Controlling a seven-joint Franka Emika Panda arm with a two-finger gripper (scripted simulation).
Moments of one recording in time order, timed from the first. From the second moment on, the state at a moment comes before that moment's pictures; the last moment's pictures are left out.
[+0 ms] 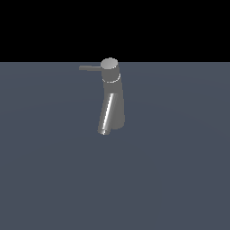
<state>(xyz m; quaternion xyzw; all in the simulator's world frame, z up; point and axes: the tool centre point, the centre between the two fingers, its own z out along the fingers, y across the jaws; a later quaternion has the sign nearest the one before) -0.246 0.020 0.518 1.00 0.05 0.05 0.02</state>
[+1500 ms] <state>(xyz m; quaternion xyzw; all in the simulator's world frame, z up) -0.188 0.111 0.542 0.97 -0.16 0.17 -0.03</state>
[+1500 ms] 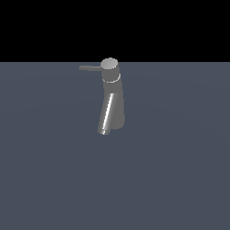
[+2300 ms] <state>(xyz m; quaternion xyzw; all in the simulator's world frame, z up) -0.100 0.165 0.501 0.90 -0.36 0.24 -0.08</state>
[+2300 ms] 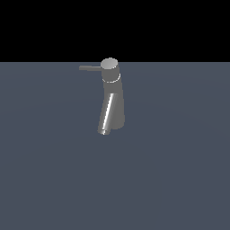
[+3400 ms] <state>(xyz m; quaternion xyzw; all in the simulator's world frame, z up) 0.026 0.129 0.355 0.71 -0.64 0.24 -0.16</state>
